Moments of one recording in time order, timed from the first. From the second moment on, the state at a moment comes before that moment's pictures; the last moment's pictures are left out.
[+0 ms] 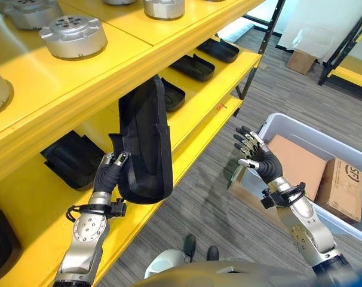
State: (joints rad) left arm 0.33 0.40 0.04 -0.14 -0.23 -0.21 0.07; right arm 0.11 -0.45 0.28 -0.18 0.61 -0.14 0.13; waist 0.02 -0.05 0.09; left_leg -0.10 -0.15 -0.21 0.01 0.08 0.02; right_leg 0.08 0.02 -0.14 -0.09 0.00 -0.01
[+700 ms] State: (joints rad) left arm 0.18 0.47 0.00 -0.11 -0.25 -0.20 0.11; right arm 0.08 -0.41 0.27 -0.17 0.65 -0.15 0.06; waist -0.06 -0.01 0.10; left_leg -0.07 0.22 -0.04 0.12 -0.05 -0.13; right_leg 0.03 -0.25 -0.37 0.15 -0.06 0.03
